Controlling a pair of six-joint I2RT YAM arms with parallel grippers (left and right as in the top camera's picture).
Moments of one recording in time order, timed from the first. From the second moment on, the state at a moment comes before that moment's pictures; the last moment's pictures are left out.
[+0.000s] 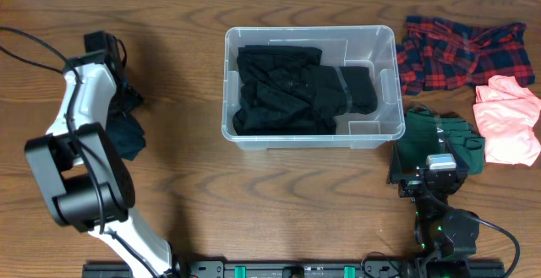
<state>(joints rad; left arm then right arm) 0.26 1.97 1.40 -0.88 -0.40 -0.56 0.03 0.01 0.01 -0.07 0.01 -0.12</state>
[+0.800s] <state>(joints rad) 0.26 2.08 1.41 -0.80 -0.43 -0.47 0.03 0.01 0.01 -0.07 0.01 -0.12</state>
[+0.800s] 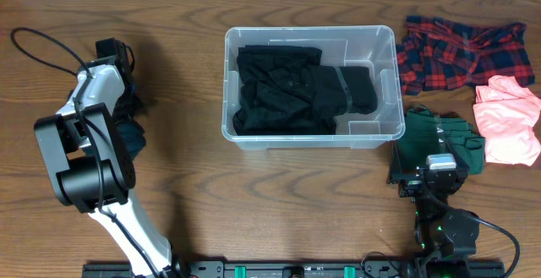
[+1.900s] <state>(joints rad) -0.19 1.34 1.43 -0.74 0.39 0.27 0.03 0.01 0.01 -0.07 0.01 -0.12</state>
